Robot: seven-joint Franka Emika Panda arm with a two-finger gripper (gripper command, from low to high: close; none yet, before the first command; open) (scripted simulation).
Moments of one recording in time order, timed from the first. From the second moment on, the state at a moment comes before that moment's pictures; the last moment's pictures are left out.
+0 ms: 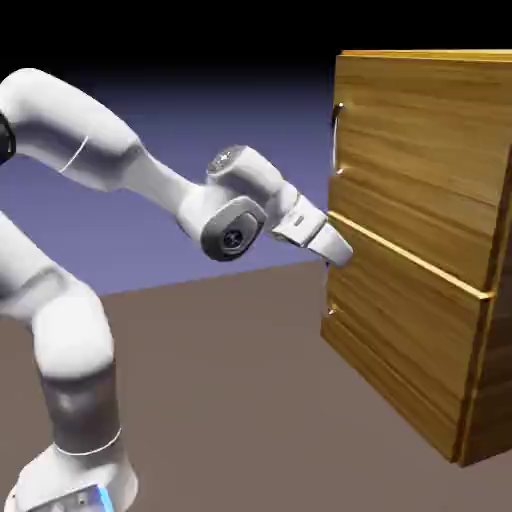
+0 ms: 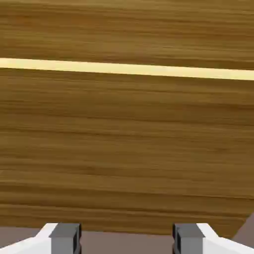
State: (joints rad) arm -0.05 -0.61 0.07 -2.77 0.12 3.04 0.85
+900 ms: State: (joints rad) arm -0.67 -0.96 0.78 -2.36 1.29 3.05 1.99
